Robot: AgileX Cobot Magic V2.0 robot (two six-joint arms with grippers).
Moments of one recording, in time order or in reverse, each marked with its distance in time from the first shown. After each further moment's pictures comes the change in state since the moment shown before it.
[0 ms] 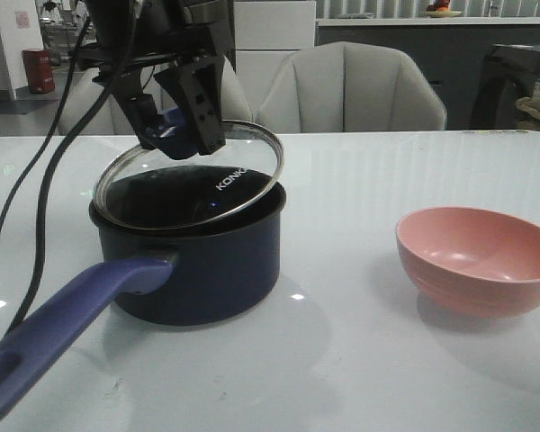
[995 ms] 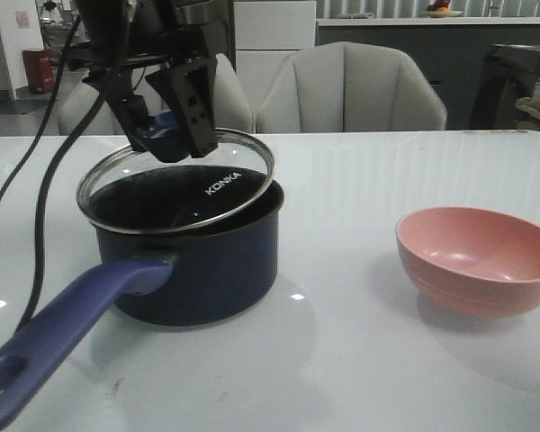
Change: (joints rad) left arm -0.002 -0.026 0.048 0.018 -0.014 -0.020; right arm 0.000 0.000 0.000 0.000 0.000 0.000
